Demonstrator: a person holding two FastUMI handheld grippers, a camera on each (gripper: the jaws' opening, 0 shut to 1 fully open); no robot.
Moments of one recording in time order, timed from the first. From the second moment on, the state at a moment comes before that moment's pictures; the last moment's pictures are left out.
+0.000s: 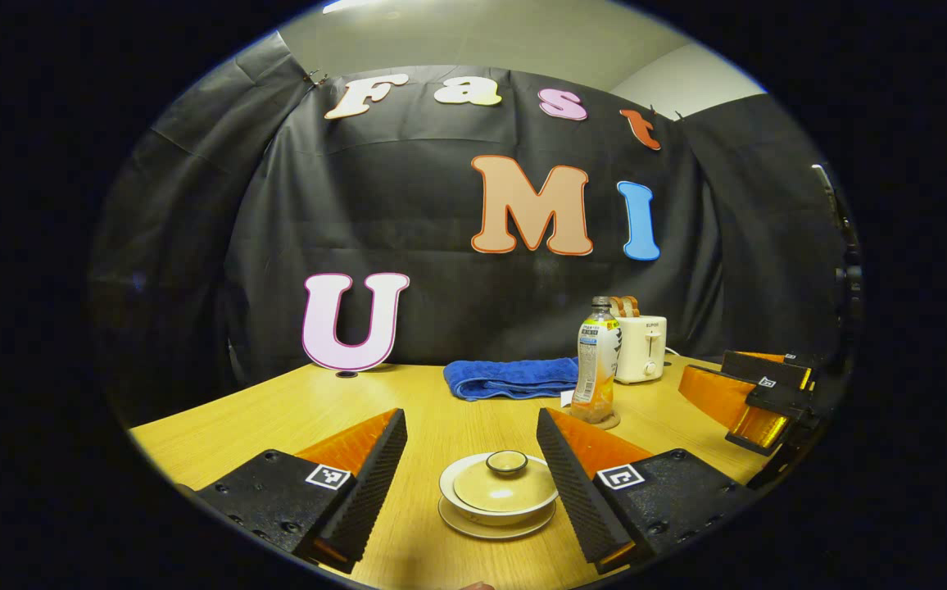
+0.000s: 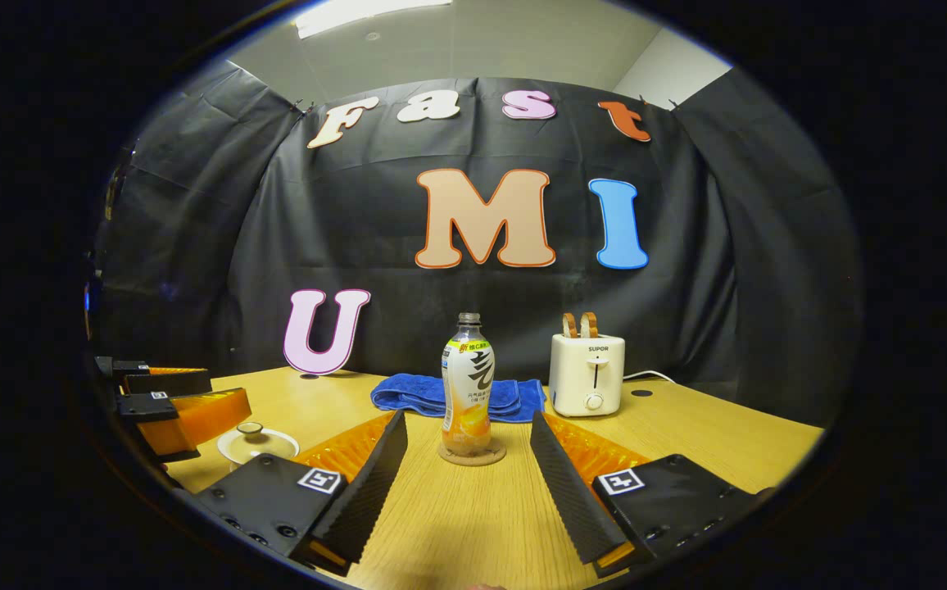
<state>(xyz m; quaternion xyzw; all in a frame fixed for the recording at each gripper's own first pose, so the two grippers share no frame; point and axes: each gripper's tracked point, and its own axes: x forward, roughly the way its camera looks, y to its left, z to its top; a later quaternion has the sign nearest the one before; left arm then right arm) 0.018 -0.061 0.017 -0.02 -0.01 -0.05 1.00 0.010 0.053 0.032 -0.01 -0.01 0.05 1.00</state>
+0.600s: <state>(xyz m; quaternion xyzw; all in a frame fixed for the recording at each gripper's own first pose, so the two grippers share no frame) -0.006 -0.048 0.022 -0.02 -0.03 -0.03 1.00 -0.027 0.047 0.025 0.01 0.00 0.04 1.00</state>
